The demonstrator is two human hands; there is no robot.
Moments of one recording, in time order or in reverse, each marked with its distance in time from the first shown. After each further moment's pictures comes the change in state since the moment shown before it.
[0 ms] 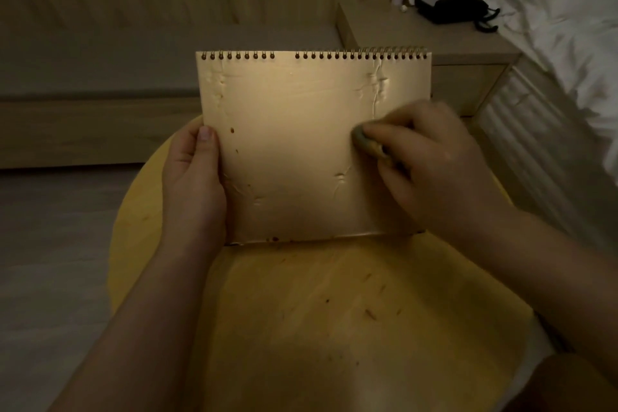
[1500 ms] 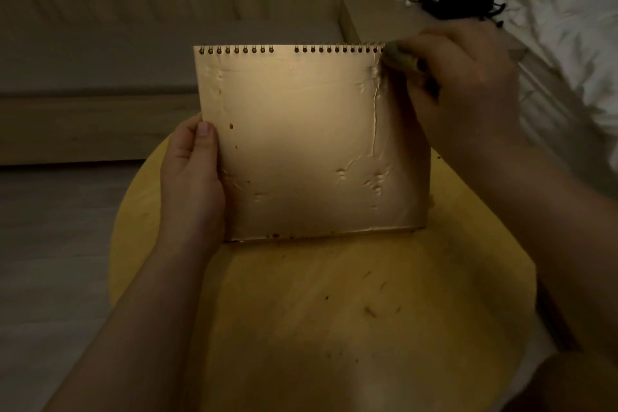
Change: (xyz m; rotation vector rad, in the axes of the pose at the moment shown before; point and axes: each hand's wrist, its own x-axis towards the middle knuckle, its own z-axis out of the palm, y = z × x) left_hand -0.002 0.003 0.000 0.001 -0.017 0.001; right_hand 0.044 0.041 -0.005 -0.140 0.238 0.087
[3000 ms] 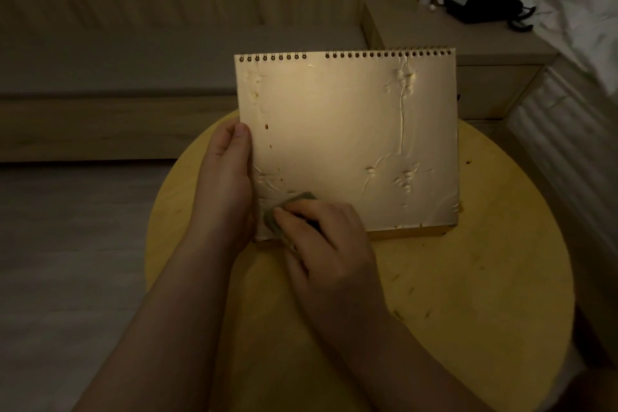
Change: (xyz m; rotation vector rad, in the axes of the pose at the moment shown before) left_hand 0.008 -0.004 -0.004 -0.149 -0.119 -0.115; right_hand -0.114 -0.186 0.036 0.453 -0.021 0.129
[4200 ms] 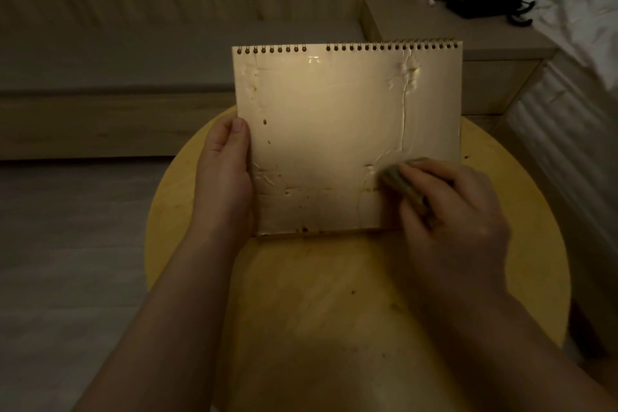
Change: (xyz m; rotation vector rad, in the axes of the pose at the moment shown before) left_hand -0.003 0.000 -0.002 0.103 0.013 0.052; right_hand 0.007 0.077 -0.076 -0.230 0.103 0.147
